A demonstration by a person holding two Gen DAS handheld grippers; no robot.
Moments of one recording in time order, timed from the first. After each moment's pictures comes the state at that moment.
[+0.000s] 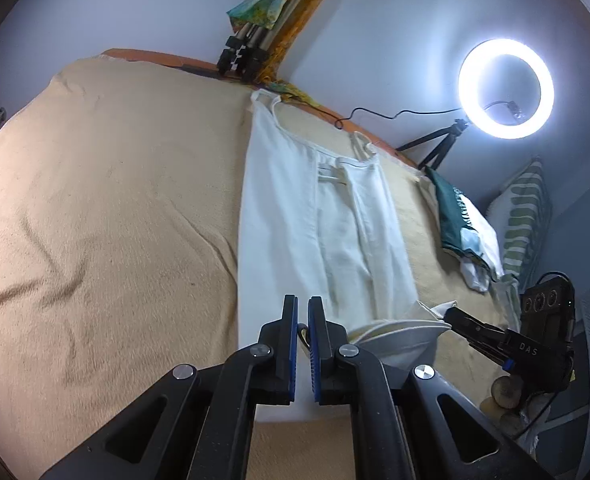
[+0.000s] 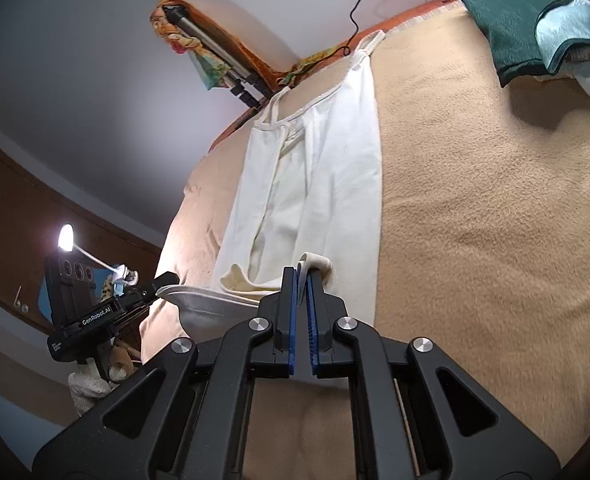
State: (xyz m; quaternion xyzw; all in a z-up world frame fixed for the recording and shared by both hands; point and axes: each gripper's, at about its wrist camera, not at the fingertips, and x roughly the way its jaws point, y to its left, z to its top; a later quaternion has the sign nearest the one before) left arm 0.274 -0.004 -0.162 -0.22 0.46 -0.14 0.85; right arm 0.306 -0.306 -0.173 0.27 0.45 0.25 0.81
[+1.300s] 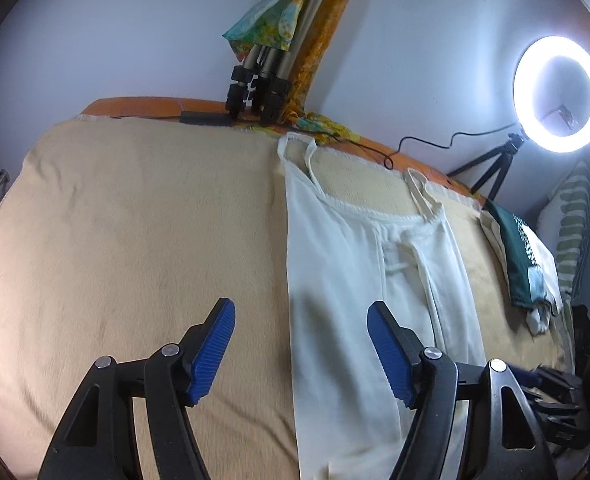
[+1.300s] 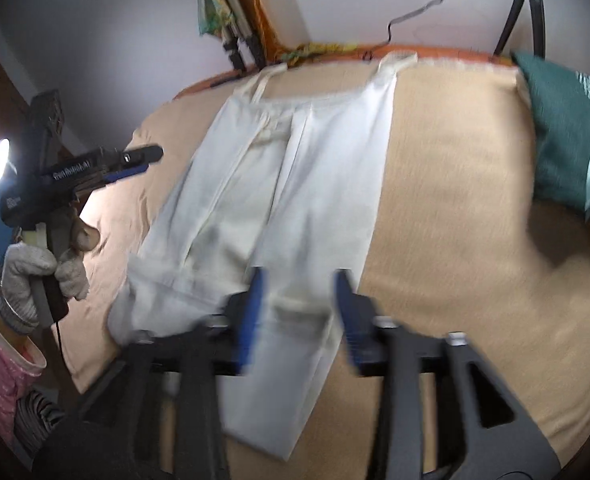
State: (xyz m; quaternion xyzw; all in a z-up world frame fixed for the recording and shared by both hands) left arm 0.392 0.007 -0.170 -0.15 0.45 -0.09 0.88; right arm 0.364 -0.267 -0.156 0.06 0.47 0.22 0.86
